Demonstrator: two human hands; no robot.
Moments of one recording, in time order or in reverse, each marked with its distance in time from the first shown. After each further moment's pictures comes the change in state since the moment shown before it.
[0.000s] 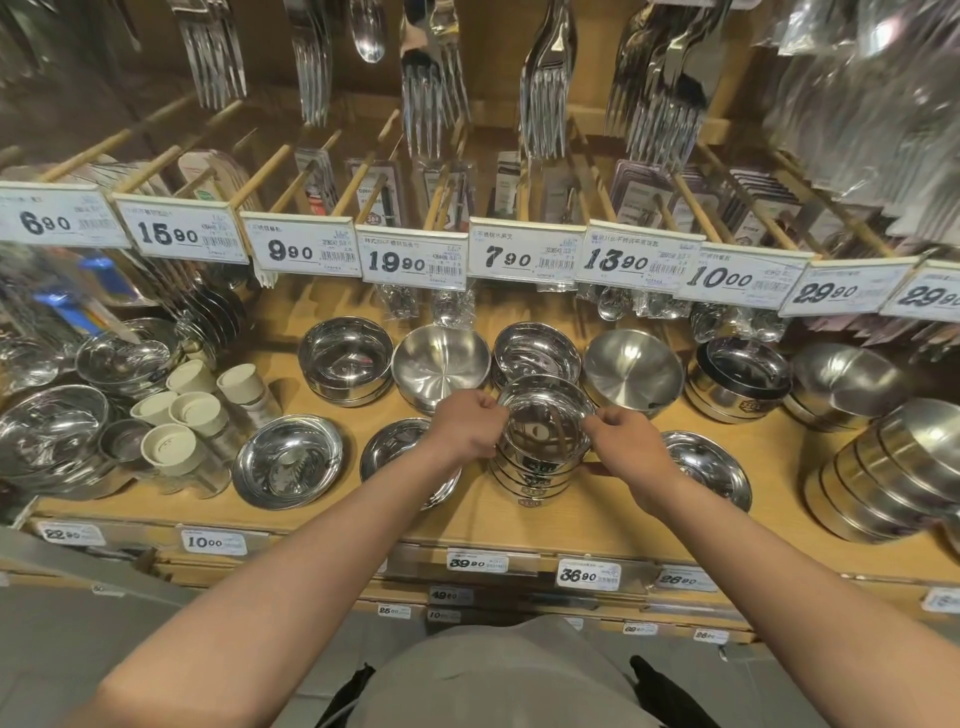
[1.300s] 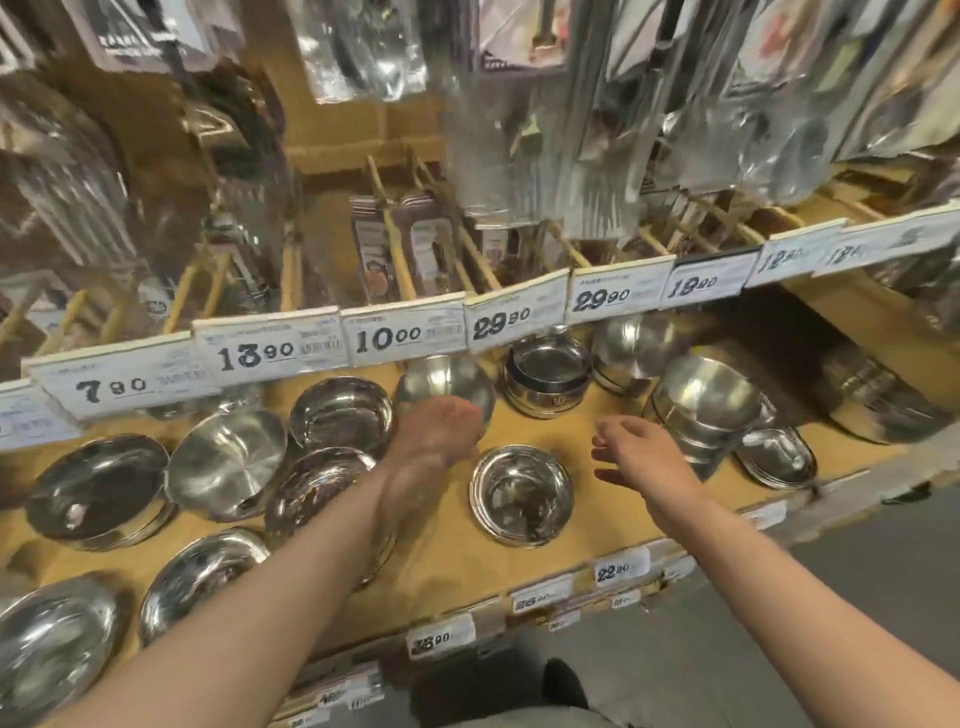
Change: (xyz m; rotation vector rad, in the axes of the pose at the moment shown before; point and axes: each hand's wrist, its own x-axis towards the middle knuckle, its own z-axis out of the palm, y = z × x) left_hand -0.006 0.140 0.137 0.076 -0.280 0.152; right_hand -0.005 0.065 -0.201 0.253 0.333 0.151
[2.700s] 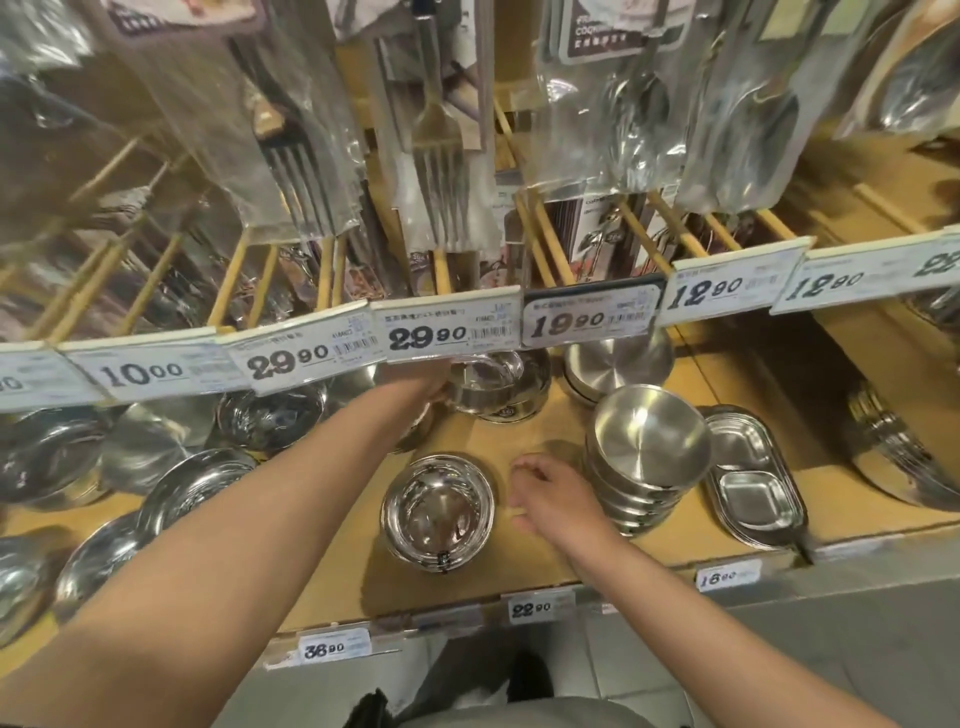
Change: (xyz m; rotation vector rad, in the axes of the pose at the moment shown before) left_hand 0.149 0.051 0.092 -0.056 0.261 -0.262; right_hand 0.058 0.026 -0.031 -0.095 -0.429 0.059
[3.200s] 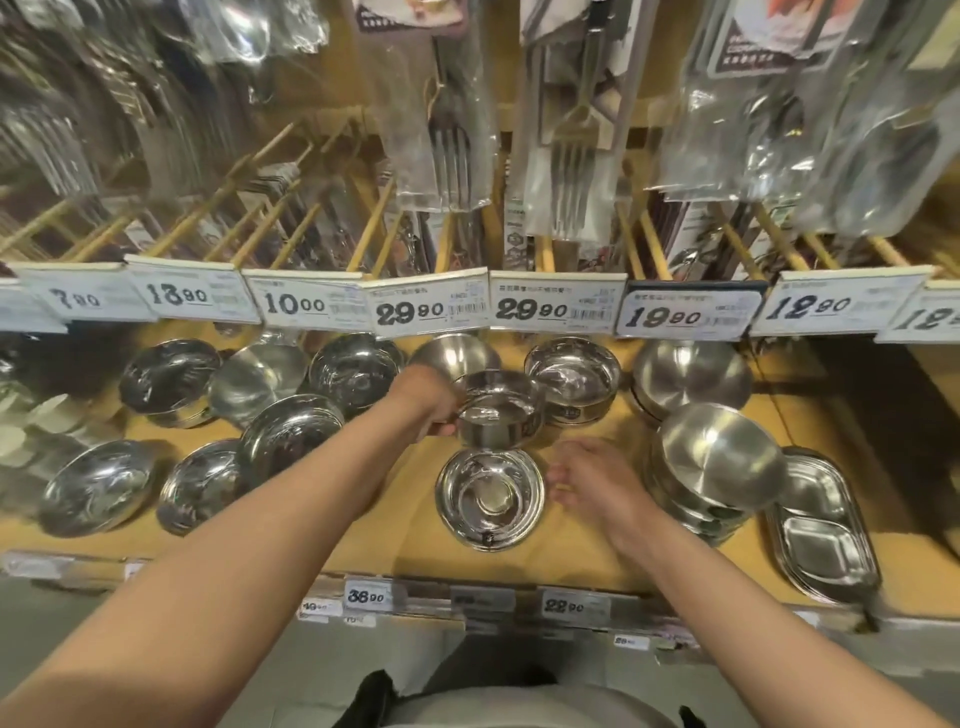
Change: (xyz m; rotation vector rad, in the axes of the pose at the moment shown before) left_hand -0.052 -0.047 -0.061 0.086 0.085 -0.170; right_hand 0.019 -0.014 0.007 0.111 -0.123 0.025
